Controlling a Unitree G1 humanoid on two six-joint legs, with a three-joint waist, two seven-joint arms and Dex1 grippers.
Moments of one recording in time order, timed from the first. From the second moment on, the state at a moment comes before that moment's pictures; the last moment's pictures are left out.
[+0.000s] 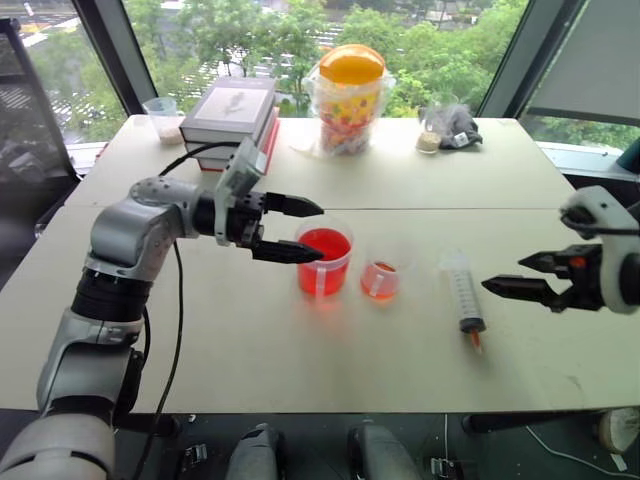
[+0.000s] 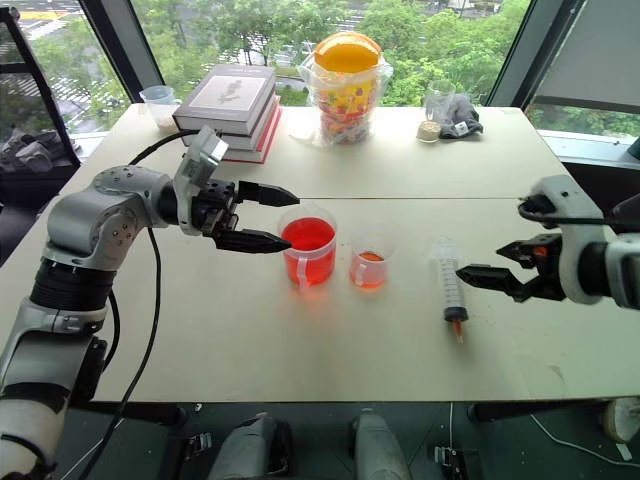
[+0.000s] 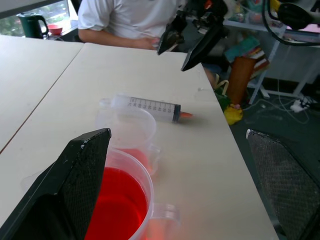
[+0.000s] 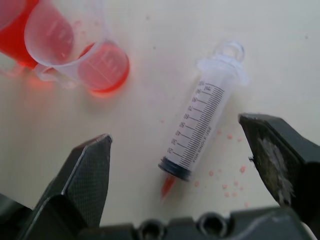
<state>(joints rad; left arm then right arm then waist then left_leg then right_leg) -0.88 0.62 -0.12 0.07 -0.58 0.65 -1.37 -0.46 -1.27 -0.29 -0.25 1.23 1.49 0.30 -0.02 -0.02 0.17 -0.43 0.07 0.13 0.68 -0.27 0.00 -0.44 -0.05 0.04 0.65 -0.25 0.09</state>
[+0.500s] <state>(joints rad) -0.83 0.62 -0.13 0.01 -0.58 0.65 -1.34 -0.85 -0.98 0.11 0.23 0.90 1.61 0.22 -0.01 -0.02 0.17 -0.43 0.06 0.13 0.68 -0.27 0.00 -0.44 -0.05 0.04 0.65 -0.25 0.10</state>
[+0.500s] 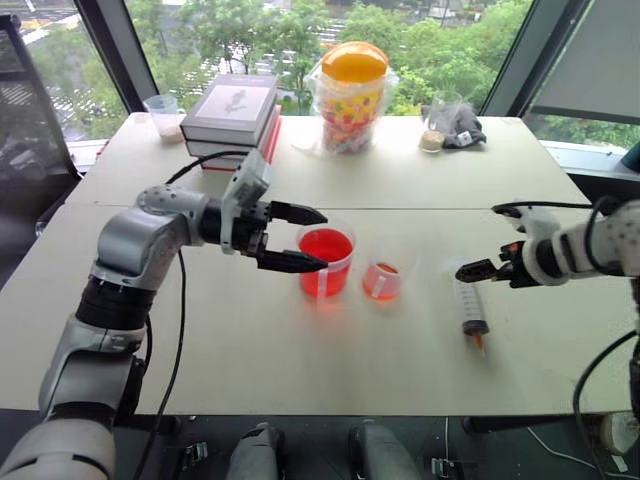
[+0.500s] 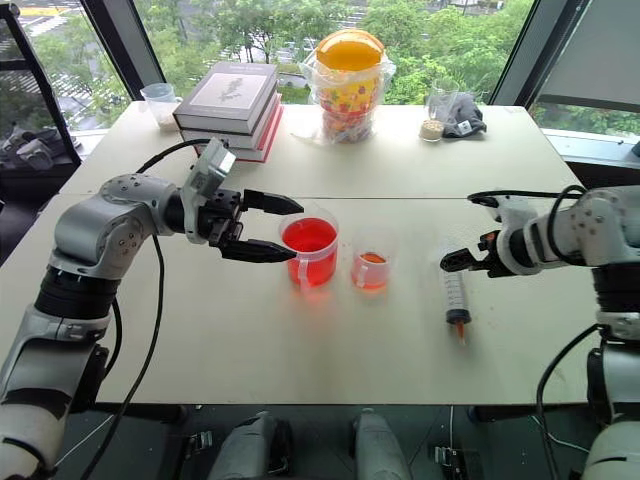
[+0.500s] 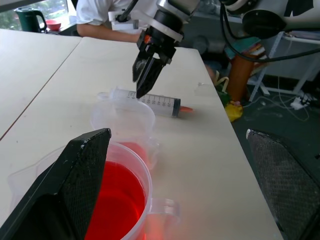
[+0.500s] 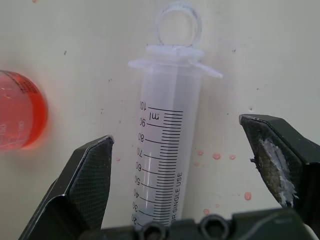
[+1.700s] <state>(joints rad) -0.84 0.65 -0.09 0.06 -0.59 0.63 -1.33 -0.87 -0.93 -0.07 -0.04 0.51 1.28 0.57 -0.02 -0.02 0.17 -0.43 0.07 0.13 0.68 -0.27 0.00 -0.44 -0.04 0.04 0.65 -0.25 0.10</state>
